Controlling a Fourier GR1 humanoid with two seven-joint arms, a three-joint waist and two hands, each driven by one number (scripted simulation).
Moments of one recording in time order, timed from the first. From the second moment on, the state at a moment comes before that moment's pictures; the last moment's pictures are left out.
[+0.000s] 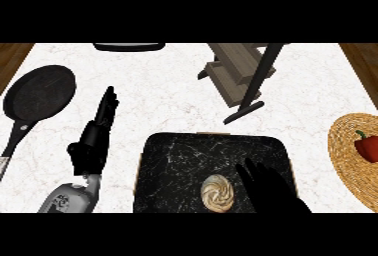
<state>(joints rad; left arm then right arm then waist) -0.17 0.25 -0.29 -1.54 0.07 0.40 0.03 -0.30 -0.63 0.97 -2.22 0.55 0.07 1.23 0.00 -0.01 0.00</state>
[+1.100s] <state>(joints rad) -0.15 0.22 -0.24 -1.54 0.03 0.34 0.02 -0.15 -0.33 0.88 -2.05 0.72 0.17 1.11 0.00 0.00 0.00</state>
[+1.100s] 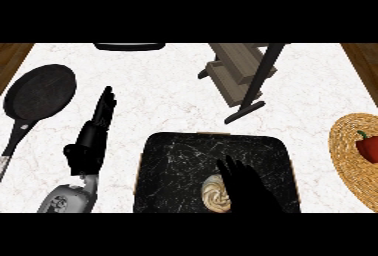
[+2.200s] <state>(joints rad) -0.12 0.15 -0.19 -1.57 -0.05 0.28 0.04 -0.07 -0.13 0.78 -1.85 0.86 0.23 0.99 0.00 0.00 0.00</state>
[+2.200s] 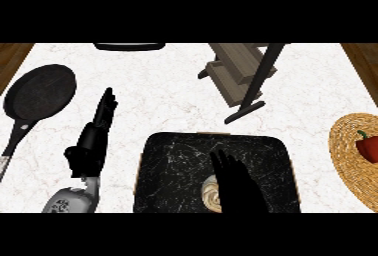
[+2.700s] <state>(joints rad) -0.15 0.12 -0.15 -1.55 -0.07 0.25 0.04 -0.03 -0.09 0.76 -1.74 0.99 0.10 0.89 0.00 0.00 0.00</state>
